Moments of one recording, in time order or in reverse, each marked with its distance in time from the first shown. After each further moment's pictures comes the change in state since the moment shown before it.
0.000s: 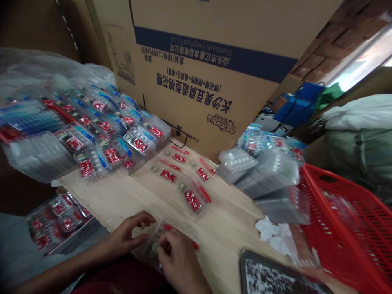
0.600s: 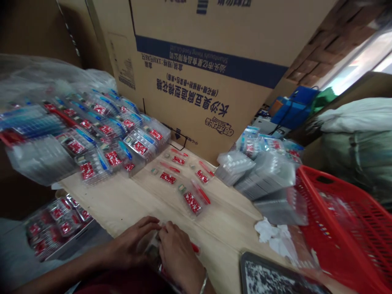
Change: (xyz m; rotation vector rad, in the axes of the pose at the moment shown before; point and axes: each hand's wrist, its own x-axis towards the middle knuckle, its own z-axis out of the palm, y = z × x) left_hand 0.001 0.013 0.006 0.286 -0.175 0.127; right_hand 0.015 -0.010 -0.005 -0.516 -0.152 -0.099
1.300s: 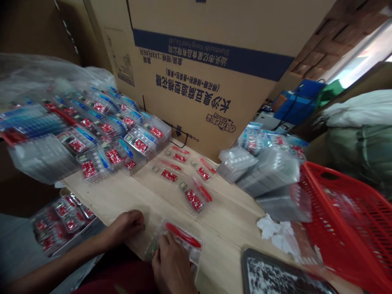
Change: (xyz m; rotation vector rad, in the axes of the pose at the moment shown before) left_hand -0.008 -0.039 -0.019 0.030 -0.013 -0.392; right_hand -0.010 -0.008 0.048 0.218 0.183 0.151
